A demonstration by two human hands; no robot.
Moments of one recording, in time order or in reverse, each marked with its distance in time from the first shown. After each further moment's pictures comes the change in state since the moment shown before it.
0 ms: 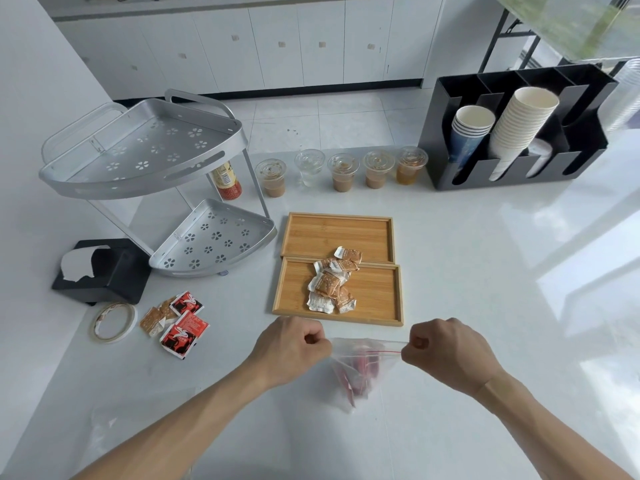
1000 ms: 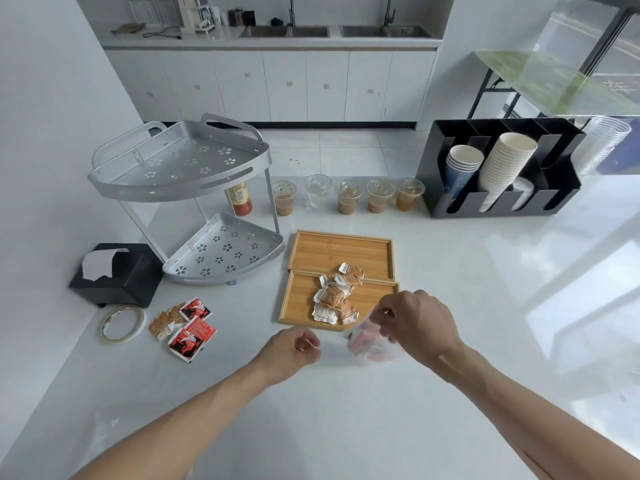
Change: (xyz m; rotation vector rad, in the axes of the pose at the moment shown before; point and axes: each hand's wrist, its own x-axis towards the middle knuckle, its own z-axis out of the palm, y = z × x) left_hand 0.000 -0.061 0.017 -0.358 -0.041 -0.166; right_hand -0.002 -0.073 -0.039 0.050 0.143 -0.148
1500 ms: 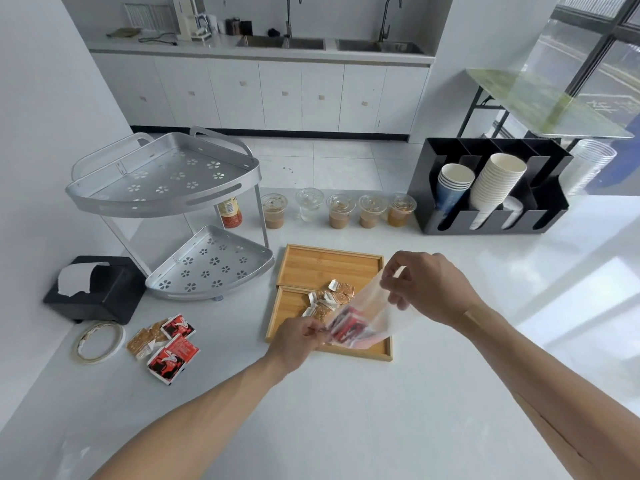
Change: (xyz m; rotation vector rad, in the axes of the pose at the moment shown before) left_hand 0.060 0.032 0.017 -0.215 0.117 0.095; right_hand 0.054 0.017 -0.070 0.118 0.033 -0.022
